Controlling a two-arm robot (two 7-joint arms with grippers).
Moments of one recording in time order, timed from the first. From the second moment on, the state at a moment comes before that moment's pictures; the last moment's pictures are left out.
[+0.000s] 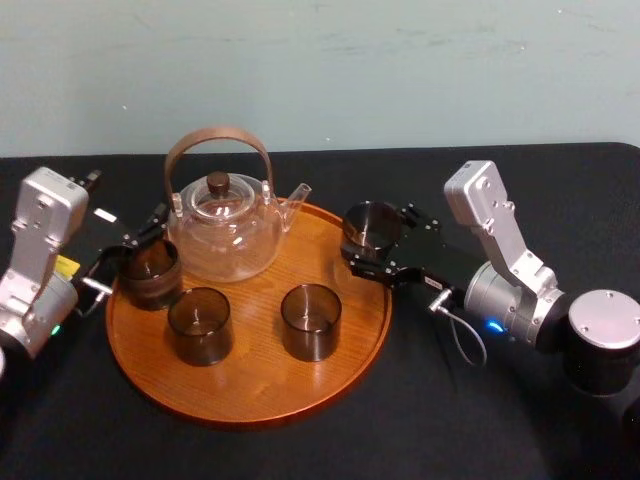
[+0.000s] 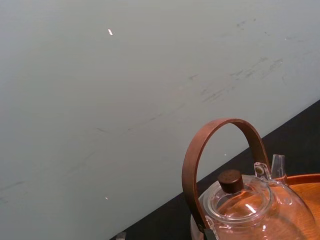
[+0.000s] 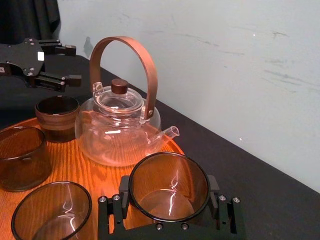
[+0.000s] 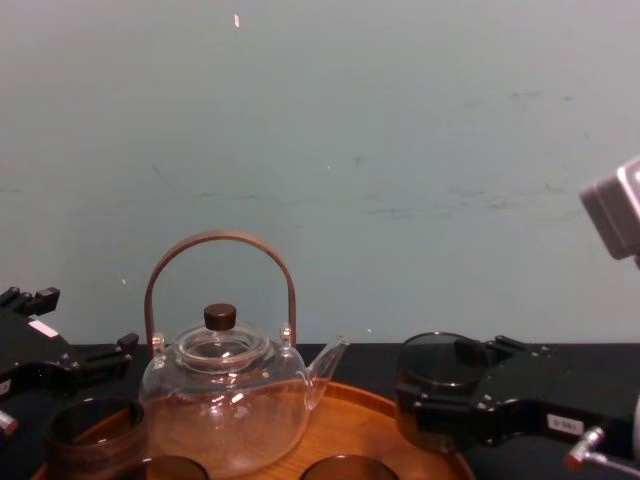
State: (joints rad) left arm -0.20 0.60 0.45 -1.41 -0.25 -0.12 0.03; right arm 0.27 0.35 -0.42 -1.36 0.19 0.00 0.45
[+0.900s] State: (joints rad) left arm -0.20 0.60 0.45 -1.41 -0.25 -0.12 0.03; right arm 0.36 0.28 -0.46 -1.23 0.17 -0.04 0.46
